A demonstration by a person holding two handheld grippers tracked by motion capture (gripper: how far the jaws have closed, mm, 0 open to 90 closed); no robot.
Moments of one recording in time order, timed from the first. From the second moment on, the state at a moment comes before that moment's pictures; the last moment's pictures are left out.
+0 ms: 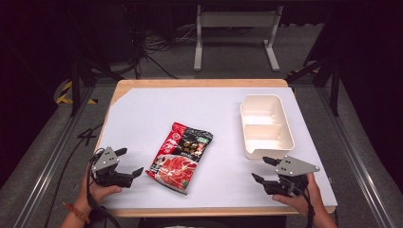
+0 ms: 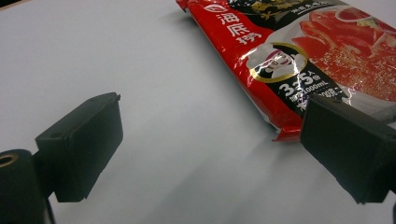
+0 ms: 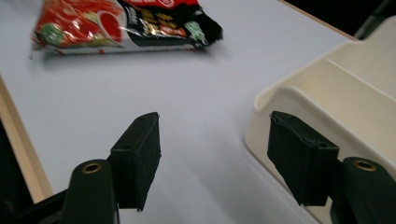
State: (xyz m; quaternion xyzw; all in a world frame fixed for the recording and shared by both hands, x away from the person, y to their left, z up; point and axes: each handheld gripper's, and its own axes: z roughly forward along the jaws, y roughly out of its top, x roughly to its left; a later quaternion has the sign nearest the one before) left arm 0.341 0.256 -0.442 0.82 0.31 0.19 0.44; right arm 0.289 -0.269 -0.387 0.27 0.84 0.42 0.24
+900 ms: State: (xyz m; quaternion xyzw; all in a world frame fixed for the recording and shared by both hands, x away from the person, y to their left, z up) left arm 0.341 0.251 -0.443 0.83 0.29 0.18 0.44; right arm 0.380 -0.134 -0.373 0.17 0.89 0.38 0.17
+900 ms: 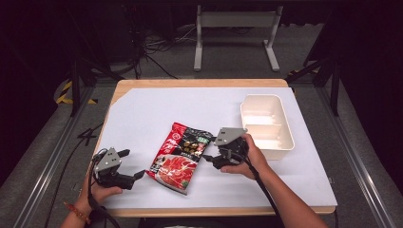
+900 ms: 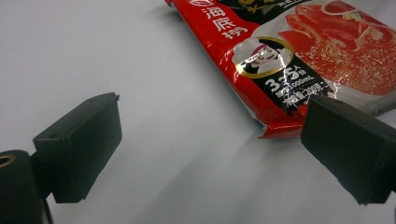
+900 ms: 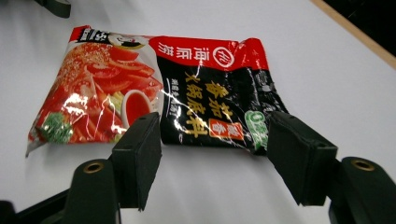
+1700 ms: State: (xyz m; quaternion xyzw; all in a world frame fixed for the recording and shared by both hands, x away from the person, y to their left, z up) left arm 0.342 0.246 -0.445 0.84 0.28 0.16 0.44; right arm 0.475 -0.079 -0.409 0.22 0.91 0.32 0.12
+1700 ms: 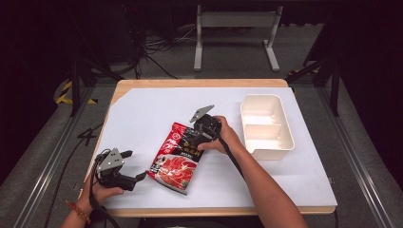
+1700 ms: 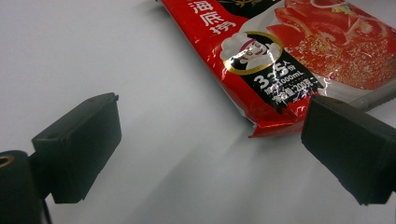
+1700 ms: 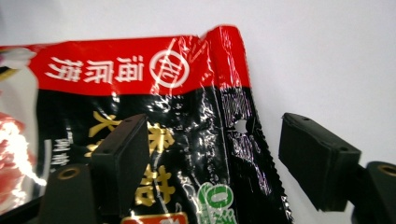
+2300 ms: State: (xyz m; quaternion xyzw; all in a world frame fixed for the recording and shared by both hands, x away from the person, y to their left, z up) left arm 0.343 0.243 -0.447 0.85 0.28 0.16 0.42; right arm 0.494 -0.084 -0.428 0.24 0.91 0.33 0.01
